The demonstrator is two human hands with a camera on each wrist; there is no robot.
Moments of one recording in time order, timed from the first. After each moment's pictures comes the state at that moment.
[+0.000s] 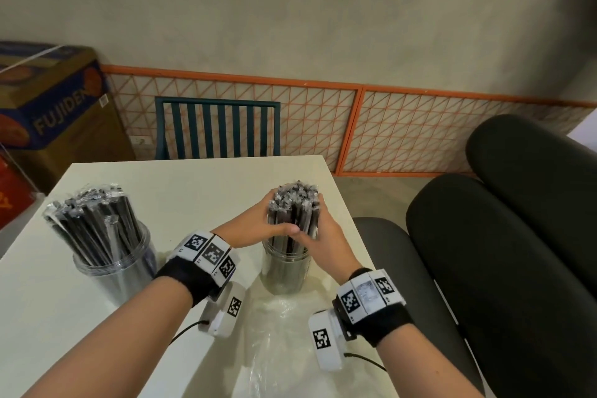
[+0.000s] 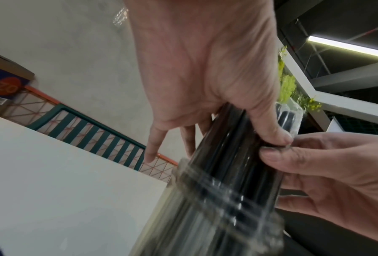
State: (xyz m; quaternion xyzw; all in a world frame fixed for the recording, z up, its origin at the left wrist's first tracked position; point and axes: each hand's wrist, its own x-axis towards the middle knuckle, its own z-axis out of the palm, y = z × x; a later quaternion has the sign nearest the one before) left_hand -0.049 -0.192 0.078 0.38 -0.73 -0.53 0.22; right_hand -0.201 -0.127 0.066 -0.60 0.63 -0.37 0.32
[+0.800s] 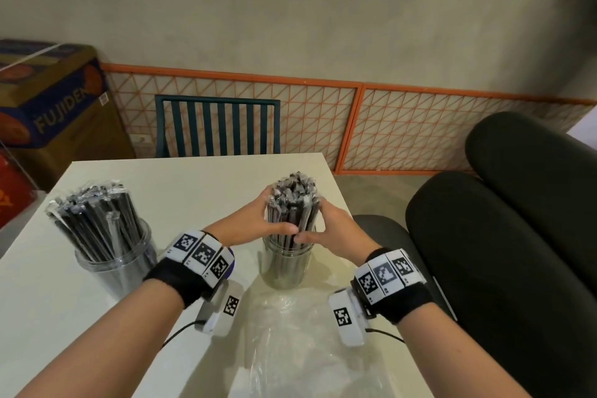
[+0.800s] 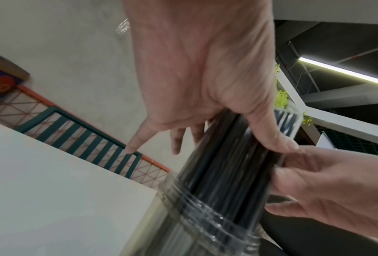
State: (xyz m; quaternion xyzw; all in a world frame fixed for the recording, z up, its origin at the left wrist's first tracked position) left_hand -0.044 -0.180 0.091 0.41 -0.73 -0.50 0.20; right_hand -0.231 -0.143 0.073 -0.67 0.64 -0.23 0.30
